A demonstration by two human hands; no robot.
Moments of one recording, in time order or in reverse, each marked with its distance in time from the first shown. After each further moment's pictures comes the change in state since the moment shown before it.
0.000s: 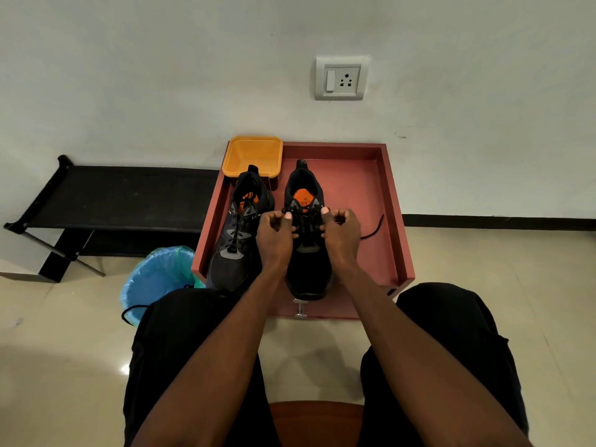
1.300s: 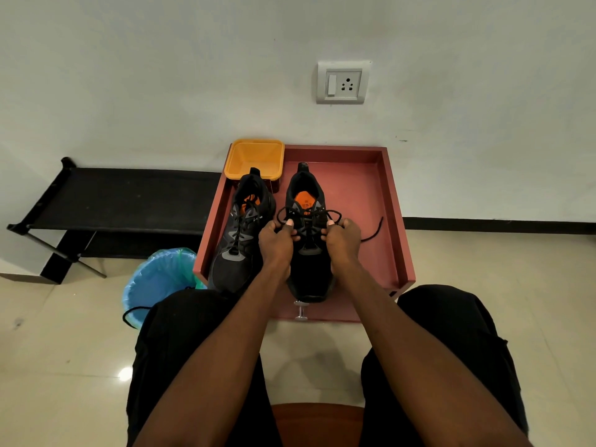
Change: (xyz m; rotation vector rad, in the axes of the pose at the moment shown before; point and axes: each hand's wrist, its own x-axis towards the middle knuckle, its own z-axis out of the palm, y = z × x) left_hand 0.004 -0.006 0.005 -0.048 0.002 -0.190; right_hand 0.003 0.005 0.004 0.020 0.021 0.176
